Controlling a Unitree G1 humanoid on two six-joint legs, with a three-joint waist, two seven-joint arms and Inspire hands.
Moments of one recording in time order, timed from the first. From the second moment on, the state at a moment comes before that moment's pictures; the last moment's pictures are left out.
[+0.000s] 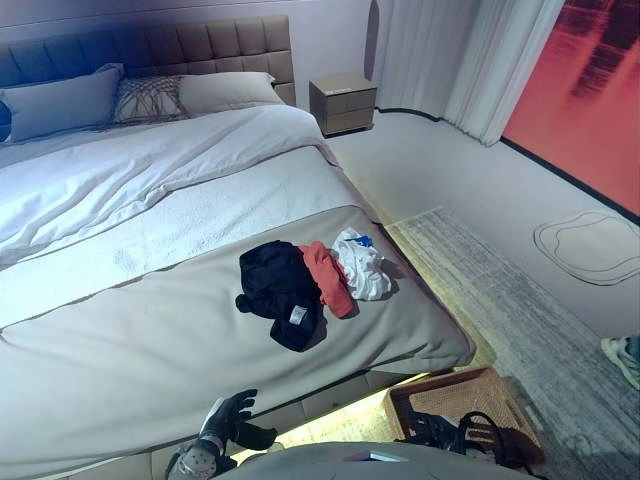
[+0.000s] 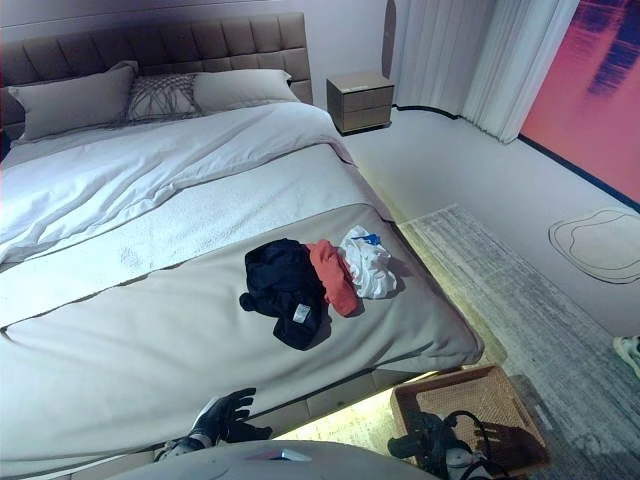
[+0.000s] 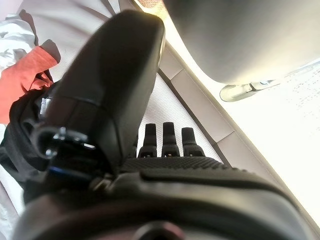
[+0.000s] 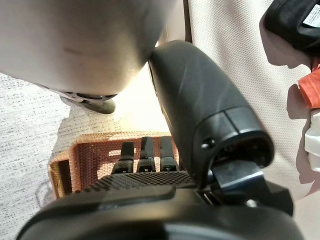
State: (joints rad) left arm 0.04 0.23 -0.28 1.24 -0.04 -0.31 0.01; right arm 0.00 -0.22 0.23 1.29 0.06 -0.10 0.03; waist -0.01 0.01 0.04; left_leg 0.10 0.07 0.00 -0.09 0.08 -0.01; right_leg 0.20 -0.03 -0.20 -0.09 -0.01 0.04
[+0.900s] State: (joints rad) left arm 0.04 0.22 -0.28 1.24 -0.04 -0.31 0.01; right arm 0.00 -0.23 0.24 1.30 0.04 -0.14 -0.04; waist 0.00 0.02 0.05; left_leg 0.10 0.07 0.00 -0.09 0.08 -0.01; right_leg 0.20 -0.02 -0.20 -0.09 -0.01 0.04
